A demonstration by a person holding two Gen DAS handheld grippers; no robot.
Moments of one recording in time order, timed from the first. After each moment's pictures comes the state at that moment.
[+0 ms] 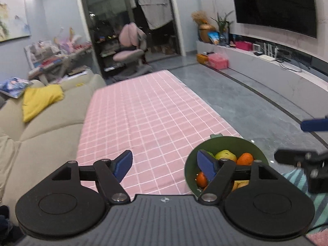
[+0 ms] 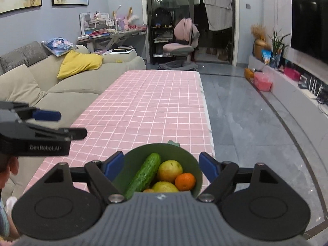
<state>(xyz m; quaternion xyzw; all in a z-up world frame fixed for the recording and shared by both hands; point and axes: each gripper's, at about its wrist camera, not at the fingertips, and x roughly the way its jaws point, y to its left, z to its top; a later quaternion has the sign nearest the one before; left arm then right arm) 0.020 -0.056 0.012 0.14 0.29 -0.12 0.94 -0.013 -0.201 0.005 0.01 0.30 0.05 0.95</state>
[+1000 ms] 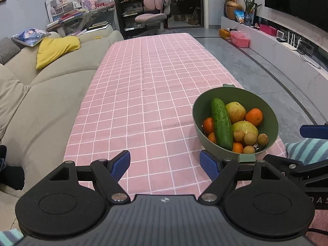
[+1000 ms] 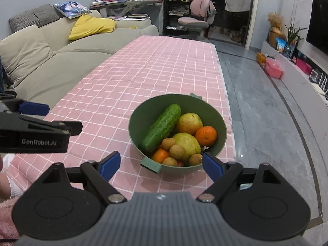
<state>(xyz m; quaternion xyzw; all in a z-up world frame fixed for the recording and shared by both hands) -0.019 -0.027 -0.043 0.08 0.39 -0.06 0.91 -0.027 -0.164 -0.052 -0.03 0.38 0.07 0.92</state>
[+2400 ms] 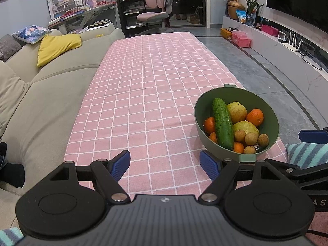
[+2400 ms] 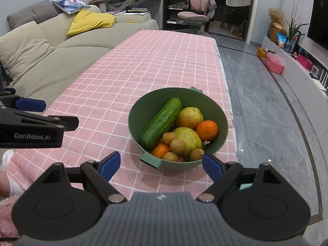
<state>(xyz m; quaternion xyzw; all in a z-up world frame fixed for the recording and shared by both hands) -0.018 -0.023 -0.039 0.08 0.40 -0.06 0.91 -0.026 -0.164 -0.057 -0.03 0.40 0.08 0.91</state>
